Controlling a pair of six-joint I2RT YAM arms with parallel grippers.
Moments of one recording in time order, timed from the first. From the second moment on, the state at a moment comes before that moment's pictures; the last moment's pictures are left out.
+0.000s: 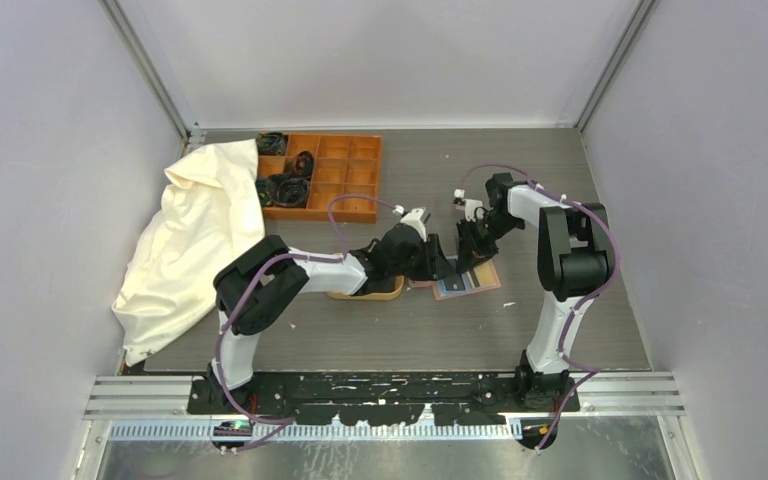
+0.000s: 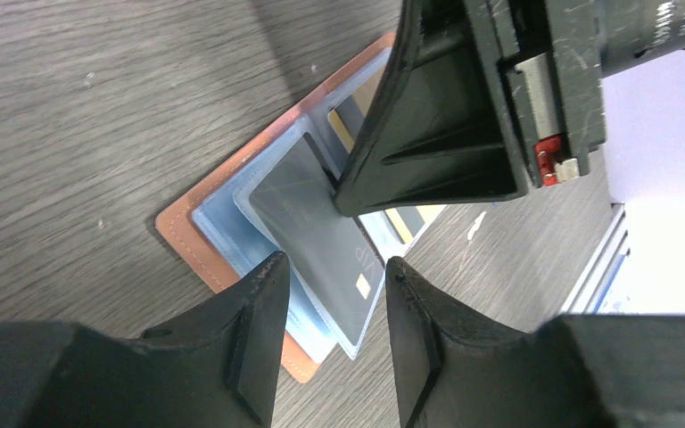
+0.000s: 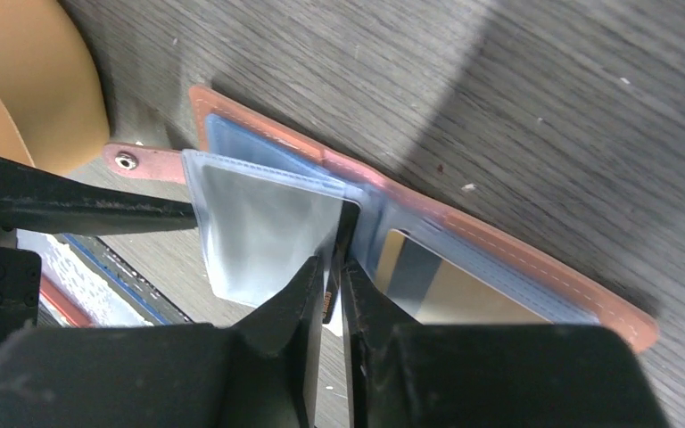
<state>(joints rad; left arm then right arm) -0.95 1.98 1.11 0.36 0.05 -0.81 0.10 1.94 1.23 -0.84 -0.58 -0.23</state>
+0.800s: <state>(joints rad) -0.95 2.07 1.18 0.48 0.11 -0.84 0.02 1.77 1.23 -0.86 -0.63 -0.23</state>
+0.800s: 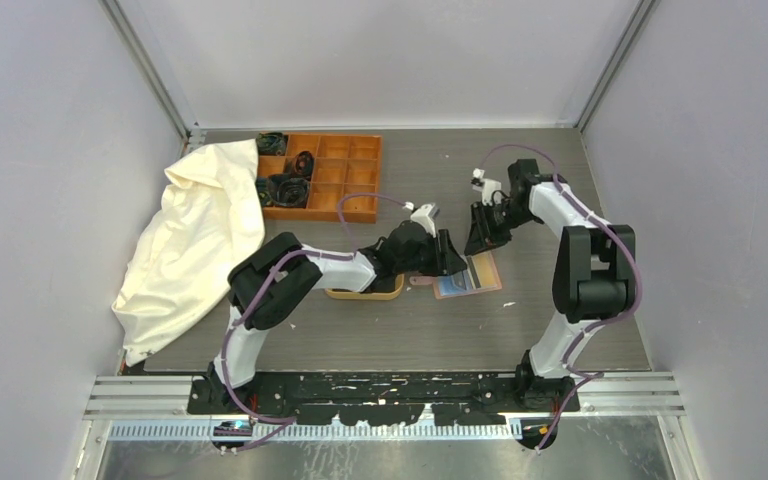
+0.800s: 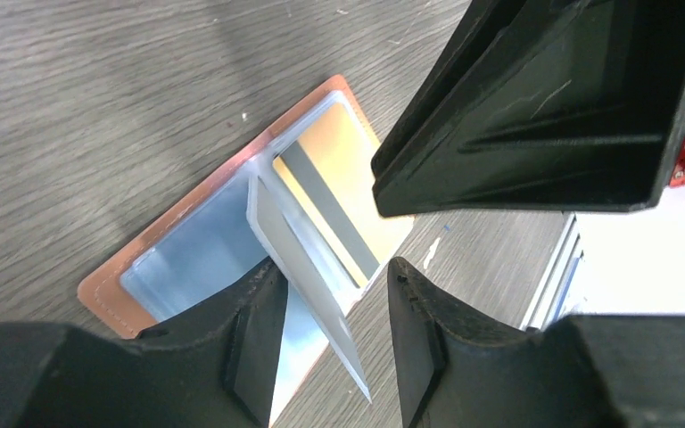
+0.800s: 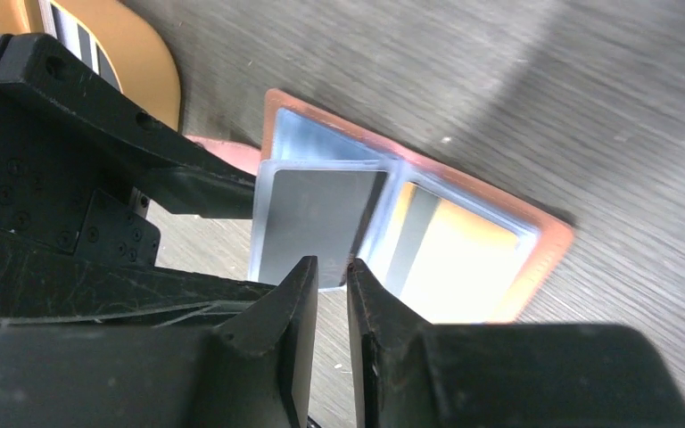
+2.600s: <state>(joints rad) -0.56 0.94 0.47 -0.08 -0.07 -0.40 0.55 1.61 1.15 -0.49 -0.70 -0.09</state>
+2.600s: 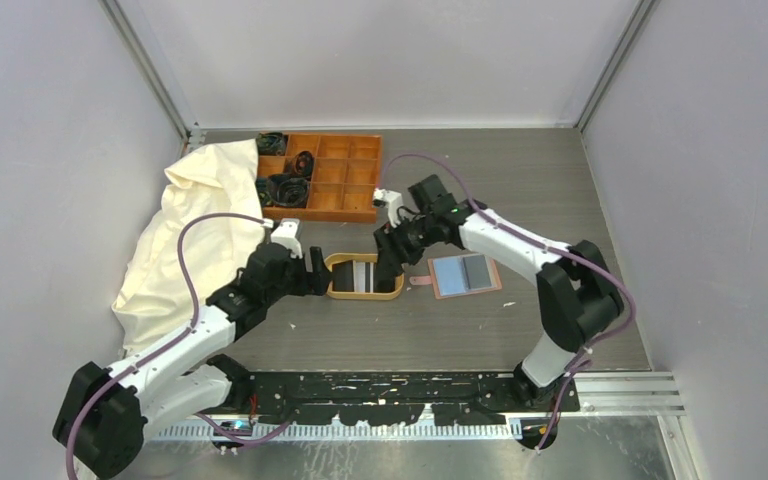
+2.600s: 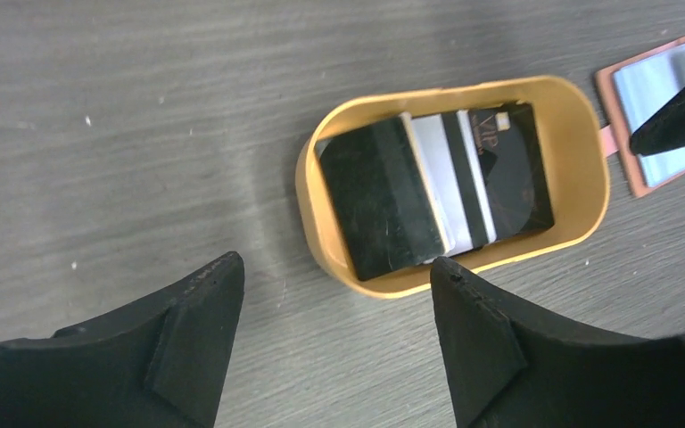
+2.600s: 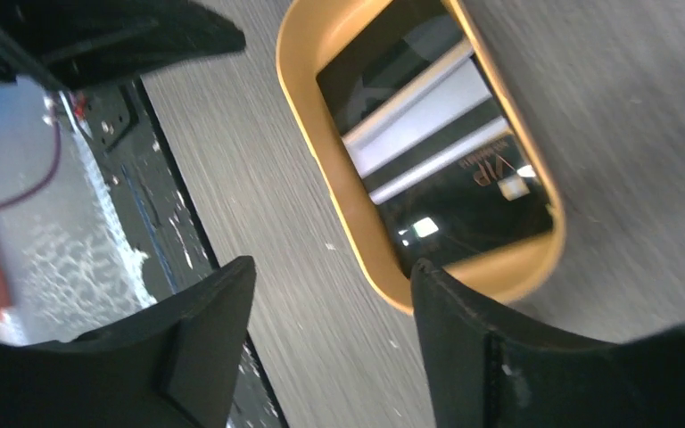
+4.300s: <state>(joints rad) -0.51 1.03 0.35 0.06 0.02 -0.64 0.73 1.94 1.17 0.05 -0.48 0.82</state>
